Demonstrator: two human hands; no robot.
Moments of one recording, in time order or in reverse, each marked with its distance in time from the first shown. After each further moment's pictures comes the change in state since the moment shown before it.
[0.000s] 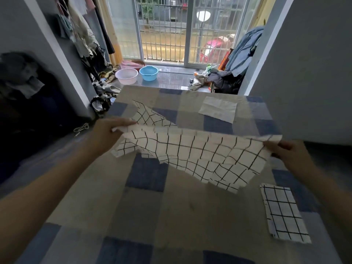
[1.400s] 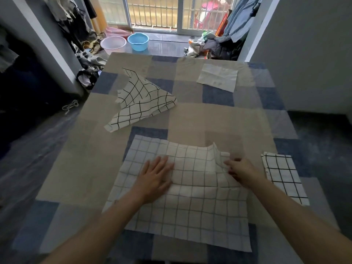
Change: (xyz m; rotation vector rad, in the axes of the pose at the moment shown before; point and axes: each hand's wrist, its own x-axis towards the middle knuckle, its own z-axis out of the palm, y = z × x) left_hand -0.167 -0.017 0.193 0.401 -0.698 0.025; right_hand -0.051 0.118 0.140 0.019 -0.012 0.790
